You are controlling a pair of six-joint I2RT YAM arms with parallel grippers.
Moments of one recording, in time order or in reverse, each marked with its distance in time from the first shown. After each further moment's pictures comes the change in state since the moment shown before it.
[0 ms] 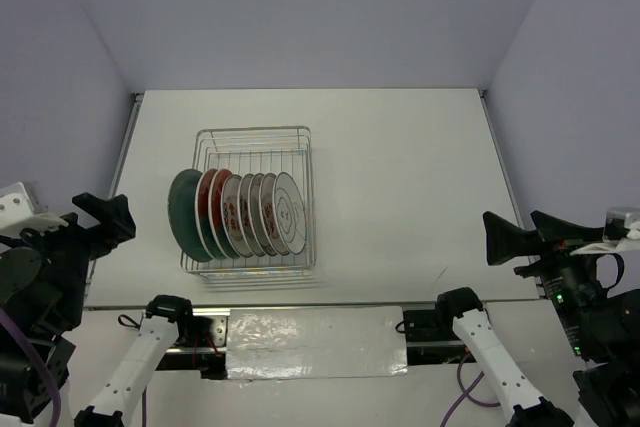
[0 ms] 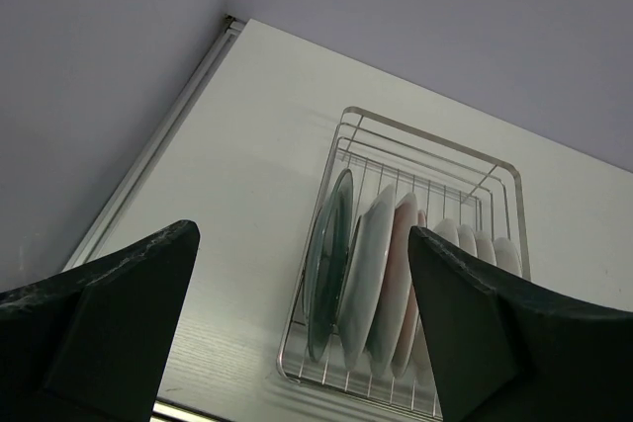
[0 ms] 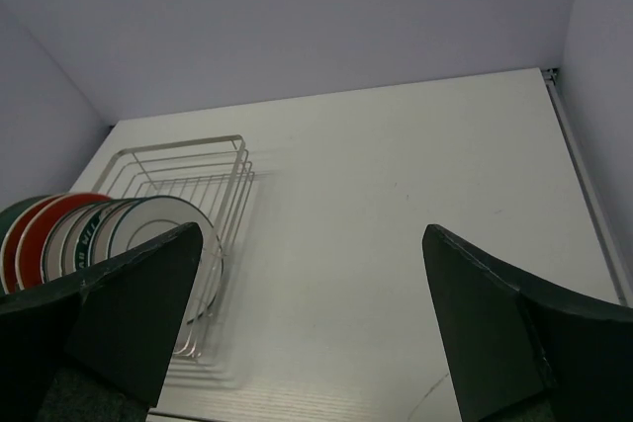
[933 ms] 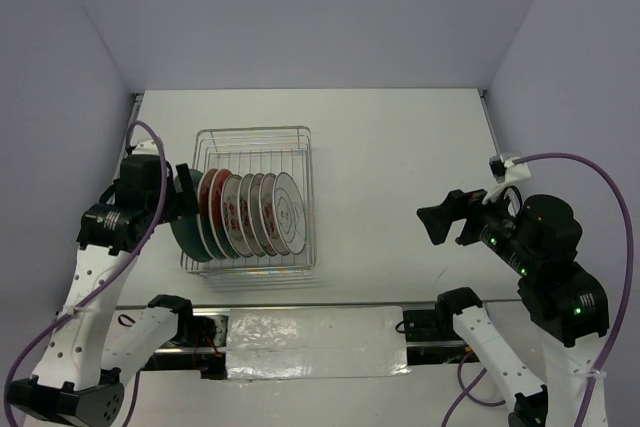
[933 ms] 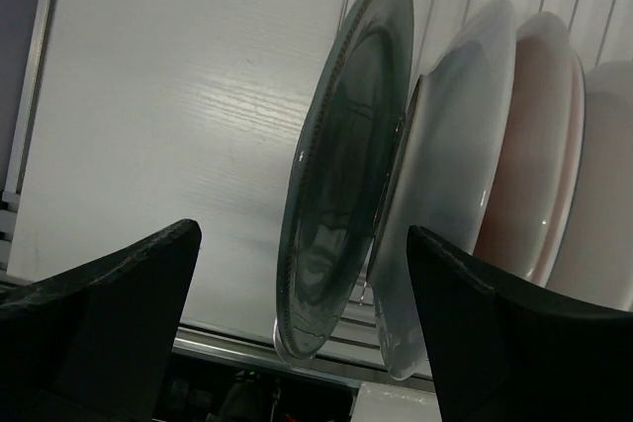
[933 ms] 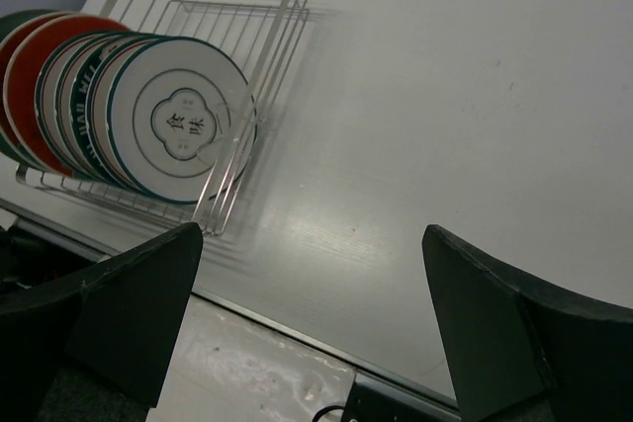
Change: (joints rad) left arm -0.010 0.346 -0.388 0.092 0.104 -0.012; right arm 0.000 0.135 -0.293 0.061 -0.309 -0.036
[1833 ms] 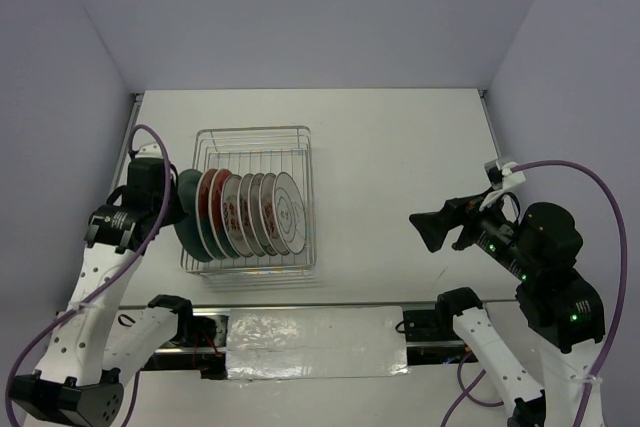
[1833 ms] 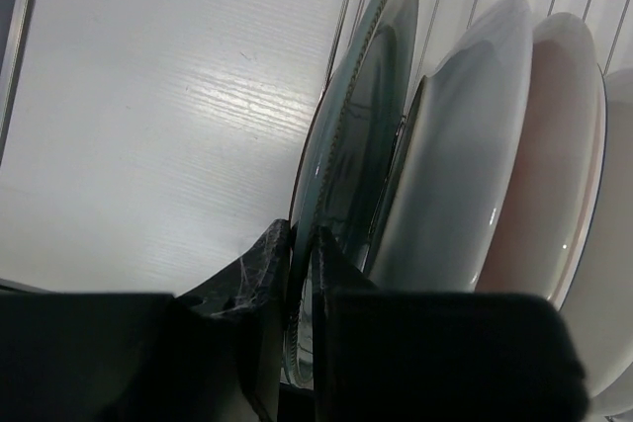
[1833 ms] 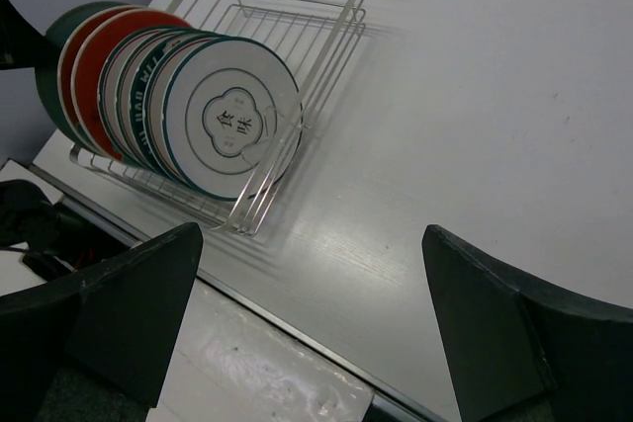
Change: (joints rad) left arm -0.004 -0.002 -0.088 0.040 -0.010 -0.060; right arm 0.000 -0.056 -0.071 0.082 -0.130 -0.001
